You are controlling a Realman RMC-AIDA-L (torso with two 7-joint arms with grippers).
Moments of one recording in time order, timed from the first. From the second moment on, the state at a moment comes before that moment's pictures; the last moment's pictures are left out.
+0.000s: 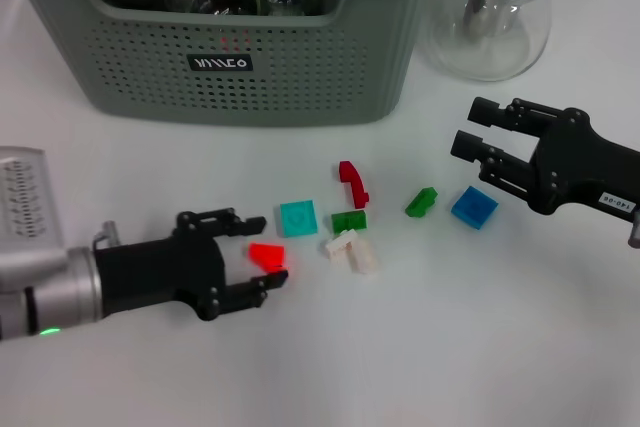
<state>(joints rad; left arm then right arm) -0.33 -2.16 0.74 0.53 2.02 1.46 -0.85 0.41 2.06 -0.85 -0.37 -1.57 -1.60 1.01</state>
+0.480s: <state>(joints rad) -0.35 -2.16 0.75 0.48 2.05 1.40 -0.84 0.40 2.06 -0.85 -0.37 -1.57 -1.60 1.01</state>
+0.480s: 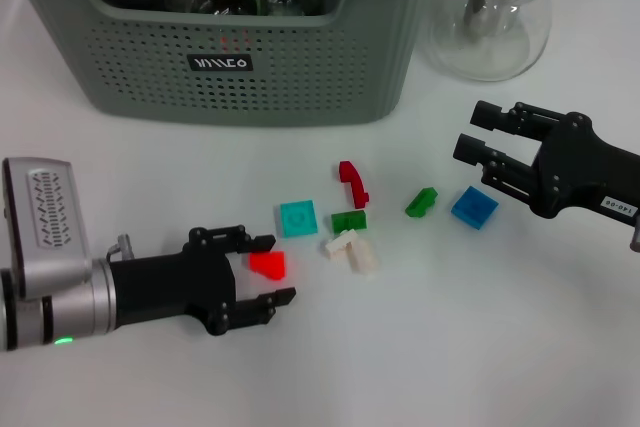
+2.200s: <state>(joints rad) -0.48 -2.09 0.55 0.68 1.97 1.86 -1.45 0.41 2.05 -0.85 -0.37 -1.56 -1.59 1.01</state>
